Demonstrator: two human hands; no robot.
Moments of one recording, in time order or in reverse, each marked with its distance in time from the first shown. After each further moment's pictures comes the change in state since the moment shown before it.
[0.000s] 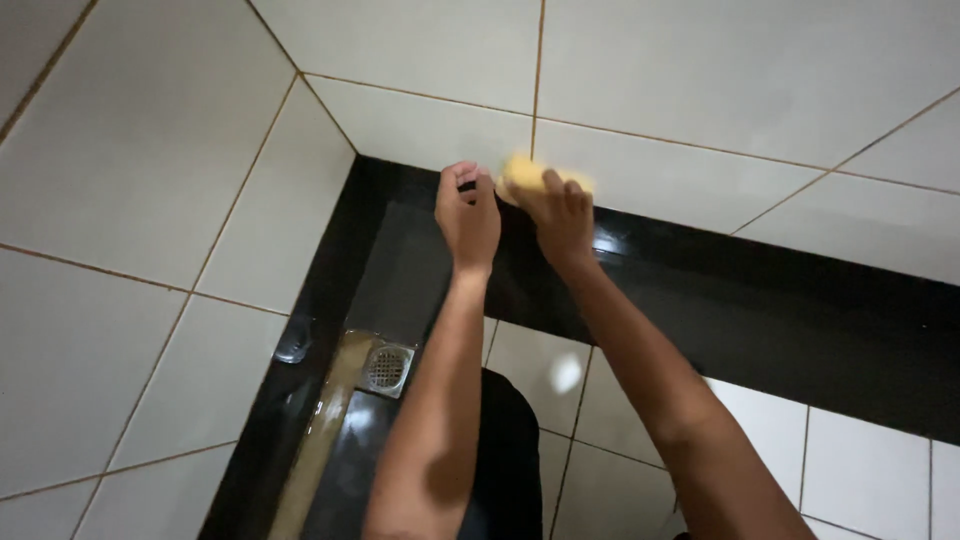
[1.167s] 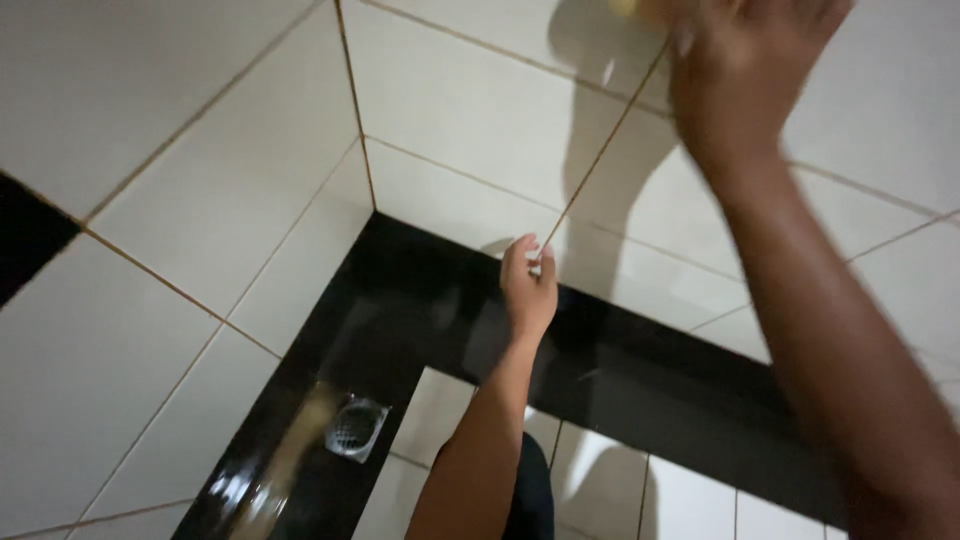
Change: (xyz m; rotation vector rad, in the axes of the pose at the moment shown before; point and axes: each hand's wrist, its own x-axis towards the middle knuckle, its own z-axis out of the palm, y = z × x) left_hand 0.002 0.004 -0.006 -0.112 0.066 0.218; right_hand 0.381 0.043 -0.185 -0.220 0.255 -0.288
